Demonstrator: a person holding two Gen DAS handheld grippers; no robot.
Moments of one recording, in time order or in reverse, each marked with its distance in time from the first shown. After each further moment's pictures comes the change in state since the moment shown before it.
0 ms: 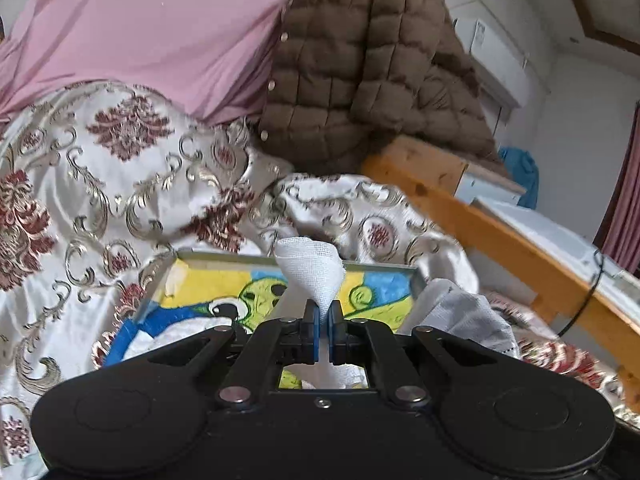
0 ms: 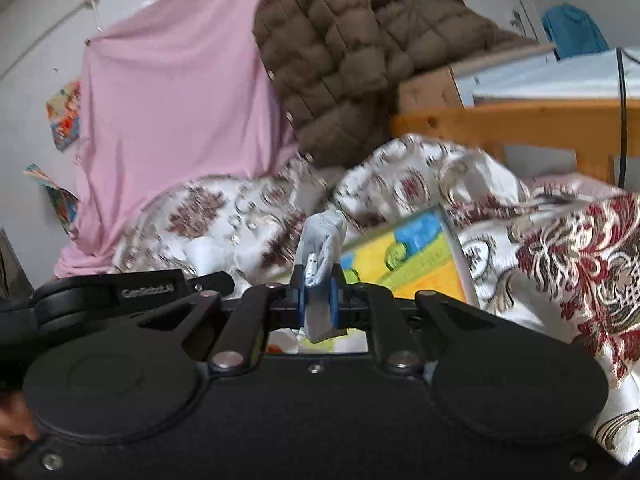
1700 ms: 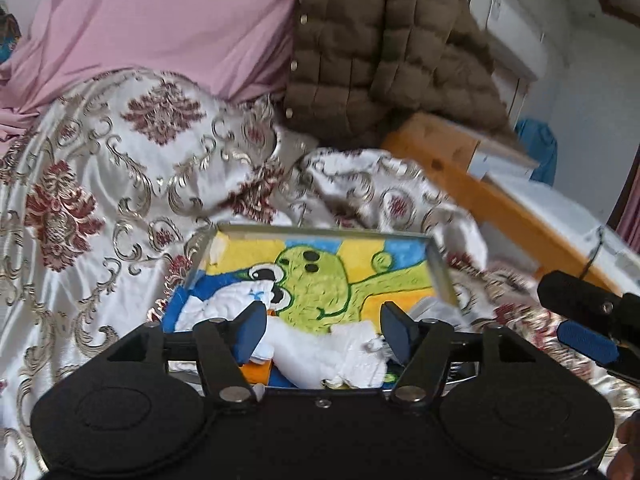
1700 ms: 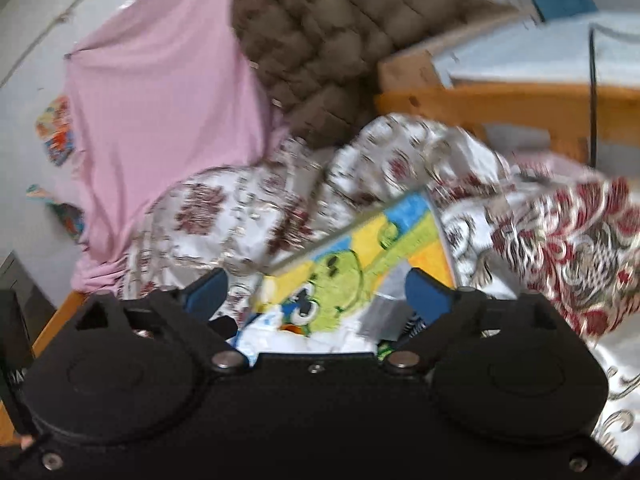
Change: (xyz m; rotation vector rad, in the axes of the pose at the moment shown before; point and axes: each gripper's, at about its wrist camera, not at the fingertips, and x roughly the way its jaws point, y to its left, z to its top) left arm -0.075 0.005 0.011 0.007 0.087 0.062; right arm -0.057 0.000 0.035 0.078 0.034 0.034
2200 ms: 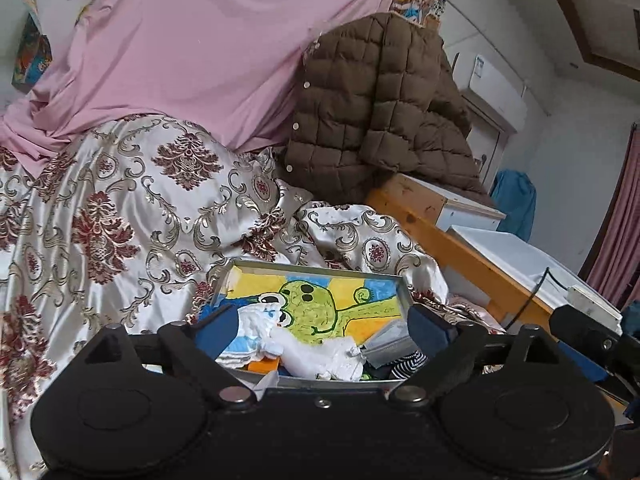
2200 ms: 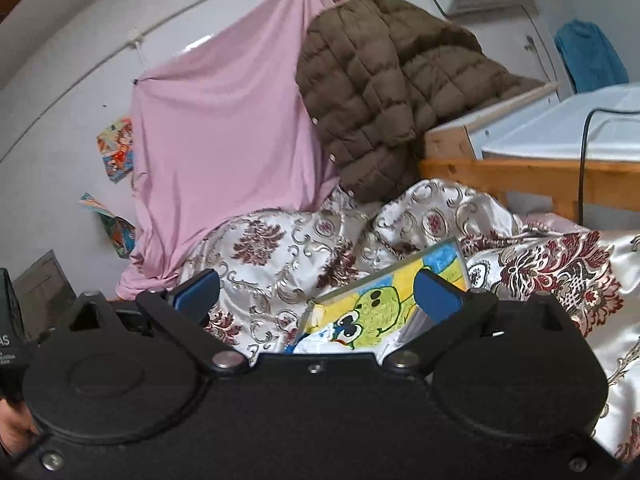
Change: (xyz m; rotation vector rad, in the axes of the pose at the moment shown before) left arm -0.131 0.019 -0.017 -0.039 -0.148 -0.044; right arm -0.123 0.041 -0.018 -0.104 -0.161 0.090
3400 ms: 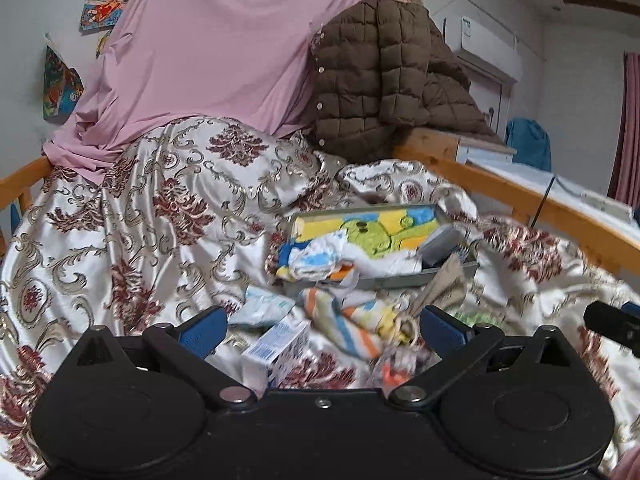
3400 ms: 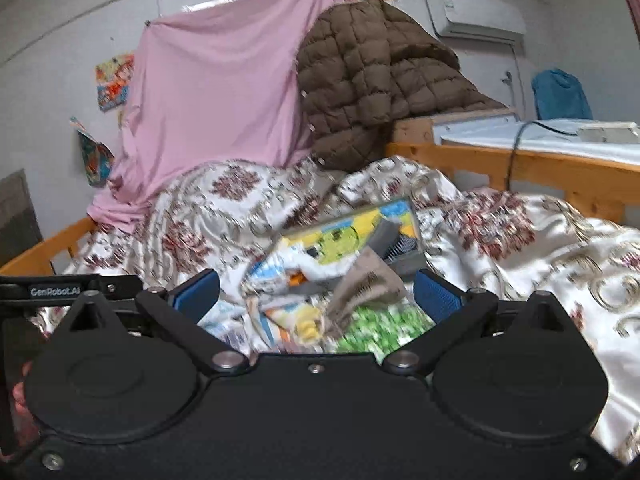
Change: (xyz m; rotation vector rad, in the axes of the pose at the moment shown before) left arm -0.121 0.051 -0.104 0.191 0.043 0.113; right arm -0.153 0.076 -0.114 -0.179 0.074 -0.210
